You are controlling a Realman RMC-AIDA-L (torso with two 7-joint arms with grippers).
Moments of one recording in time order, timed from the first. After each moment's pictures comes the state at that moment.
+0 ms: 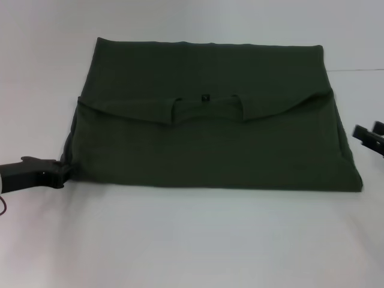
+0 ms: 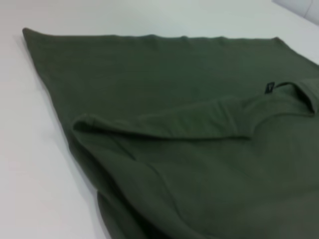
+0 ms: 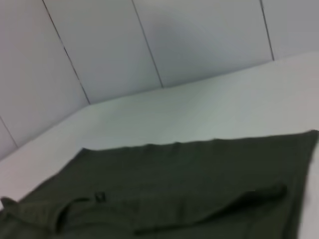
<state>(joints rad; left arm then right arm) -0.56 -2.10 0.47 0.69 2.35 1.17 -1.65 0.46 2.07 -0.12 -0.59 -2.11 -1.32 1.37</state>
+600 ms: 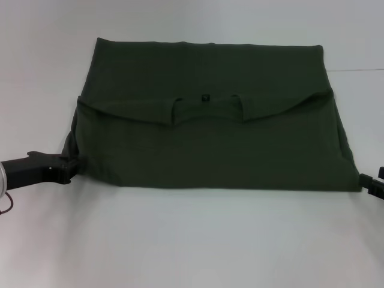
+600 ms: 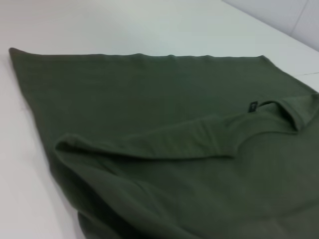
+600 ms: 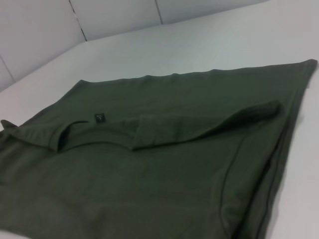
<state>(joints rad) -0.55 -2.13 0.47 0.75 2.32 1.21 -1.65 0.38 2.08 -0.18 -0.64 -2.22 -1.34 1.38</state>
